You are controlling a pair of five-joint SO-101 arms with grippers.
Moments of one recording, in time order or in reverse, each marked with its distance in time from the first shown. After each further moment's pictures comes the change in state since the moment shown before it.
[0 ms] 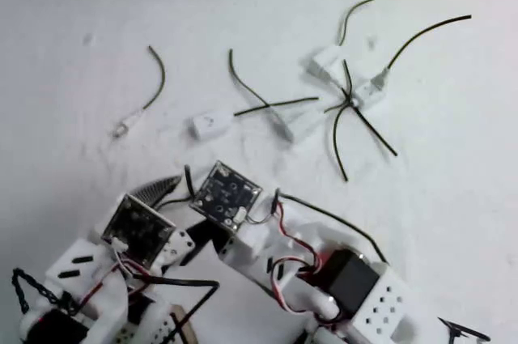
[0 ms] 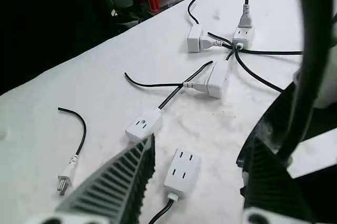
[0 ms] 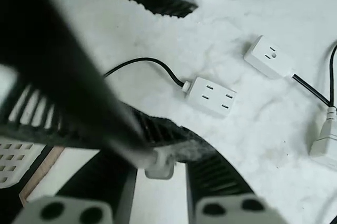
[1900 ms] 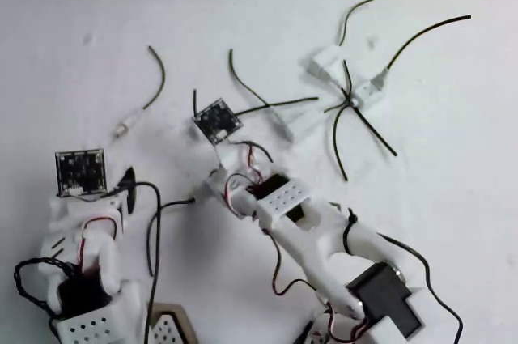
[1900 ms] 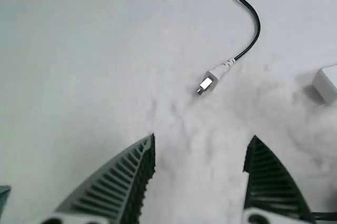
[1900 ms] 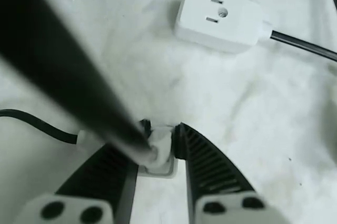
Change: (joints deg) left arm -45.4 -0.2 29.0 -20.9 -0.1; right arm 15.6 57.1 1.5 -49.7 -5.7
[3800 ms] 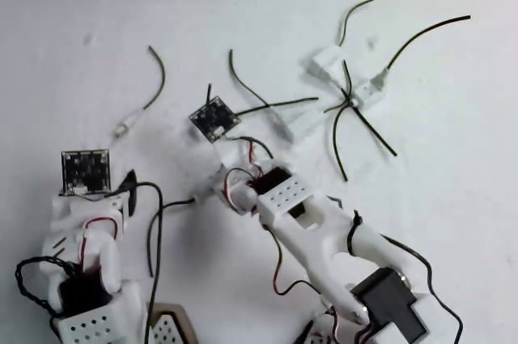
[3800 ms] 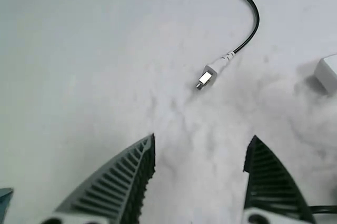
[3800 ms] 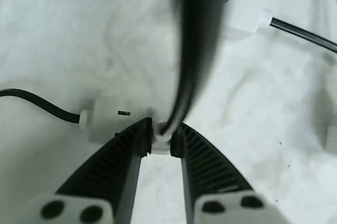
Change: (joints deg) left arm 0.0 0.0 0.8 0.0 -2.2; right arm 0.8 1.9 -2.9 9.8 2.5
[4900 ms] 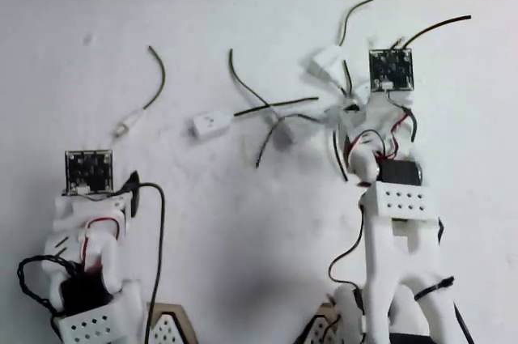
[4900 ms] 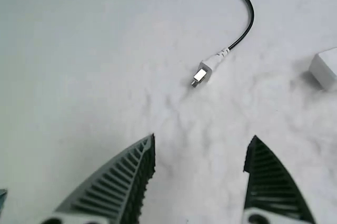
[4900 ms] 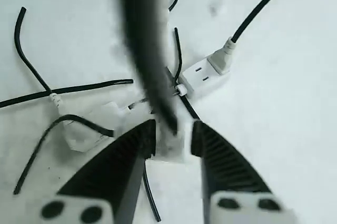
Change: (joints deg) left arm 0.9 0.0 0.7 0.1 0.0; right arm 40.3 -28.4 1.1 4.4 0.3
